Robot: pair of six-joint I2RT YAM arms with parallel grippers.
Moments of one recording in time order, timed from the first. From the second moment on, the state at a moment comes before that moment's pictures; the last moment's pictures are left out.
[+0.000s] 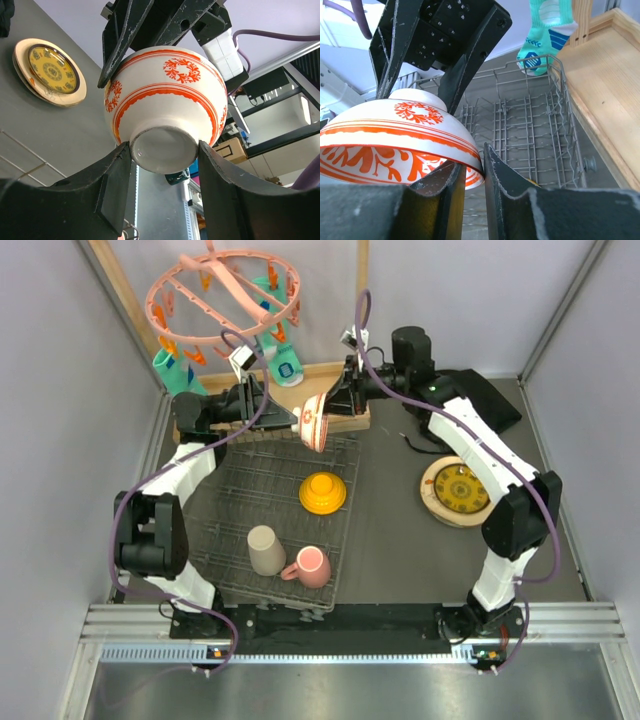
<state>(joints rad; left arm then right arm) -0.11 1.62 1.15 1.17 1.40 -1.66 0.50 1.79 1.82 -0.30 -1.00 0.06</state>
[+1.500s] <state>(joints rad) -0.04 1.63 1.15 1.21 1.37 -1.65 0.51 1.73 1.77 -0.44 -0.96 0.03</state>
